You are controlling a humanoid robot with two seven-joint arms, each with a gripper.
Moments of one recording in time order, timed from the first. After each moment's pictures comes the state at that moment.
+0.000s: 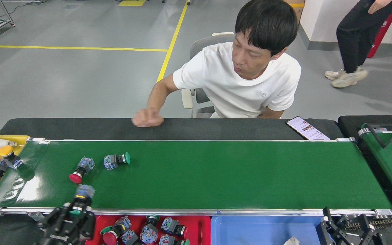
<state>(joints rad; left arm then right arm) 0.28 0.17 0.04 -1.76 -1.50 -0.34 -0.01 0.31 -0.01 -0.24 -1.71 1.25 -0.07 -0.10</state>
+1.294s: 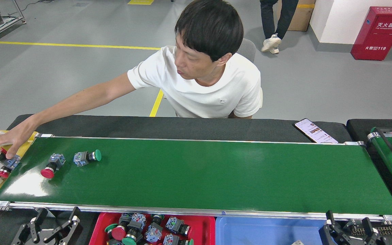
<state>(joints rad) 0.14 0.14 0.33 -1.59 -1.31 -0.33 -0.08 0.32 -0.01 -0.25 -1.71 1.25 -0.08 -0.10</state>
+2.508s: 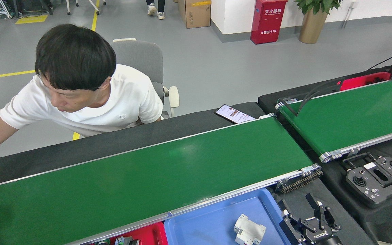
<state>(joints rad) -0.39 0.59 0.29 -0.48 -1.35 -0.19 0.10 0.17 -0.03 -0.13 -1.58 1.17 -0.48 -0.10</state>
